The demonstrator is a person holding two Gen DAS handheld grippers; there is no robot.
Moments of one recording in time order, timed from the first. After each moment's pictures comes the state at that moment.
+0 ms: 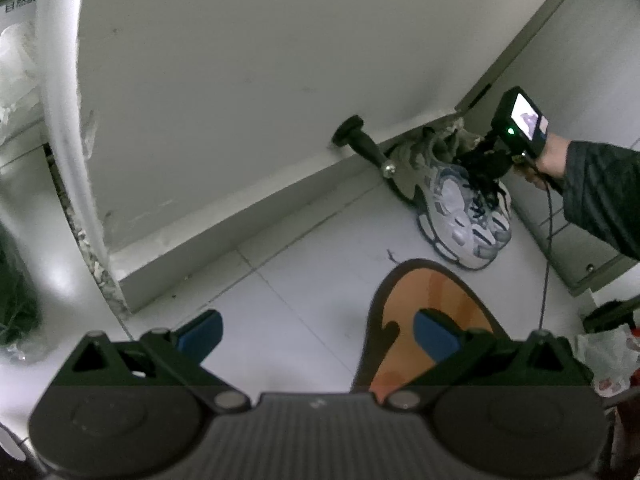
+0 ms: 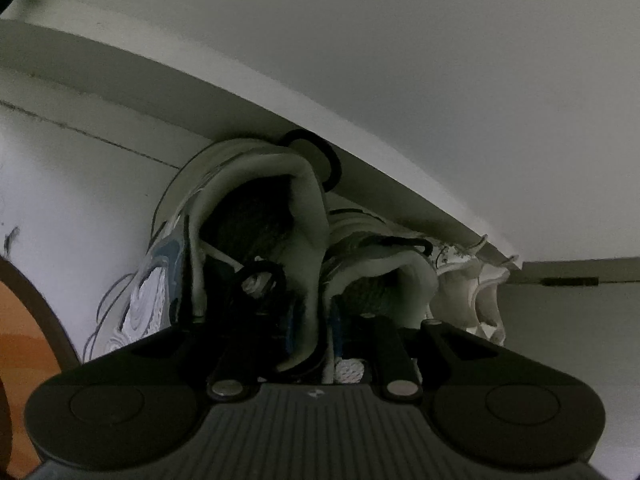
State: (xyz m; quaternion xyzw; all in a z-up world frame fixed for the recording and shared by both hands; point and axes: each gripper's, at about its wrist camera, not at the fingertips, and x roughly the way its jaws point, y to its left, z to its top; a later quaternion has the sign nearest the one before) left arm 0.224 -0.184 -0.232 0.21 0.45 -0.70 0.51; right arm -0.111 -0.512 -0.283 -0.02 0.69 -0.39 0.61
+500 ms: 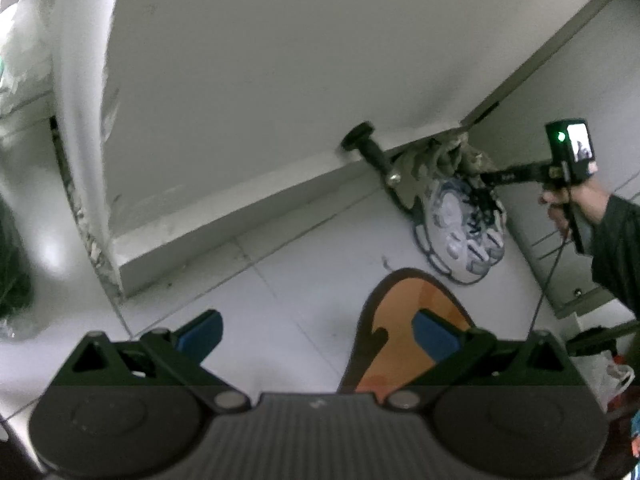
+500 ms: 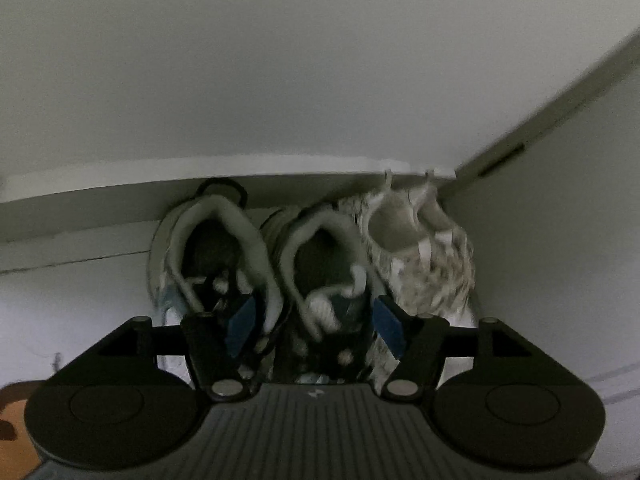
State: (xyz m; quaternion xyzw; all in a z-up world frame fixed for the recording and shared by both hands) left arm 0.231 -0.184 -0.230 0.19 0.48 -0.69 0.51; right arm -0.144 -0.473 -0.221 0.14 0.54 -0.57 0.61
